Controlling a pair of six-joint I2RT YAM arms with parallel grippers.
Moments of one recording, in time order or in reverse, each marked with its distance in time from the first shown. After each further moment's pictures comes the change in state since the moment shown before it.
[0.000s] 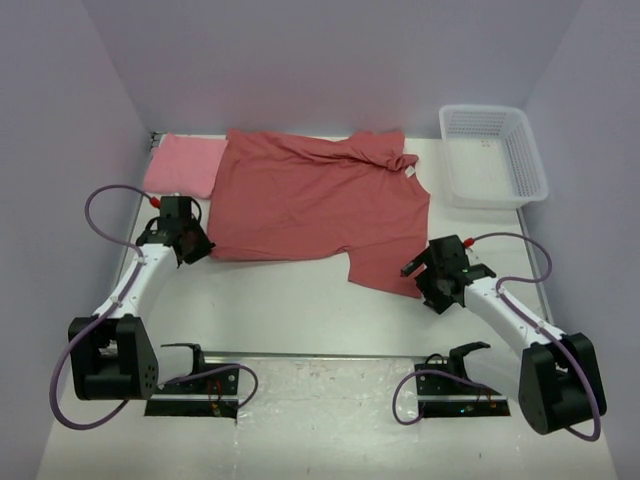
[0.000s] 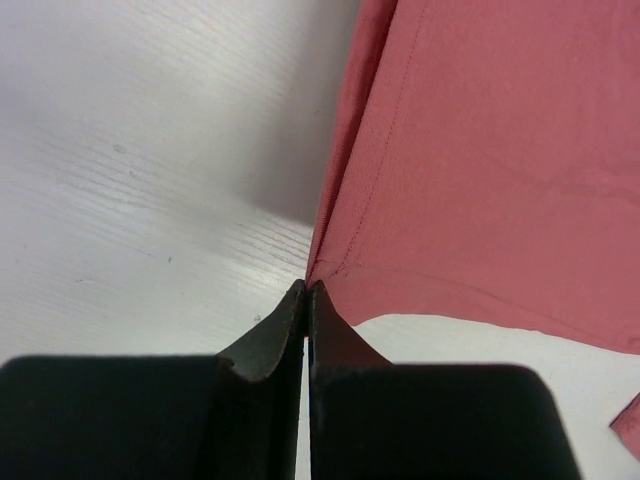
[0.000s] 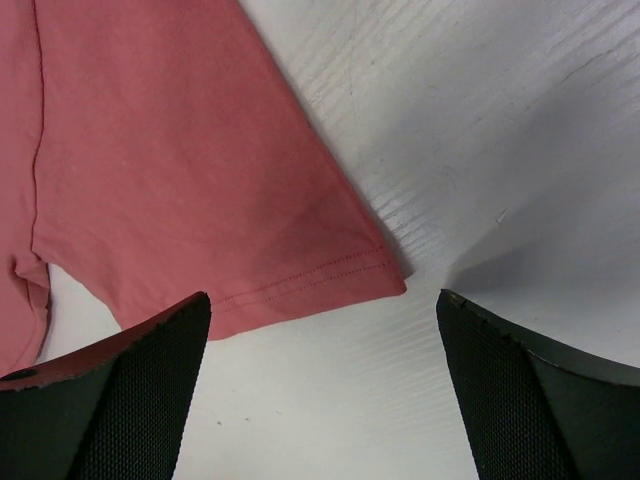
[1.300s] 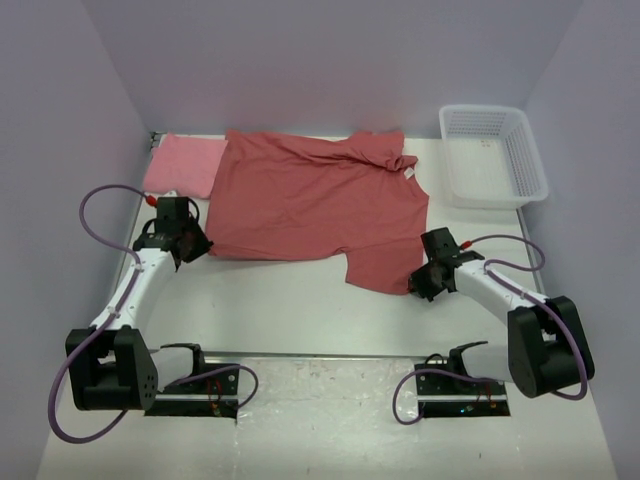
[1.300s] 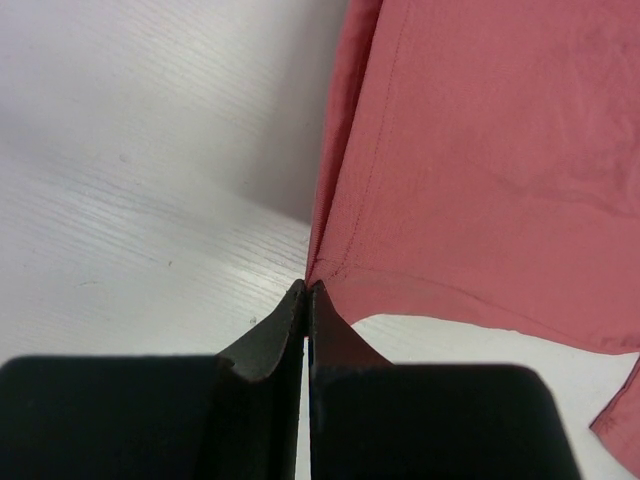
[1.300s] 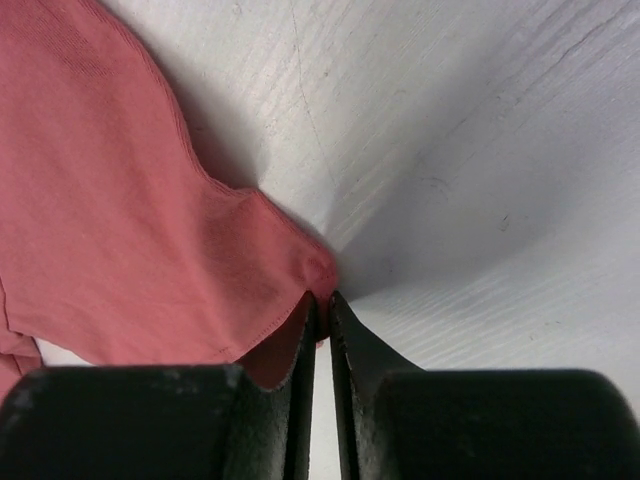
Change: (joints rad) left arm 0.000 -0.061 -0.003 0.005 -0.009 -0.003; right arm 0.002 0.193 0.074 -0.027 0.006 0.131
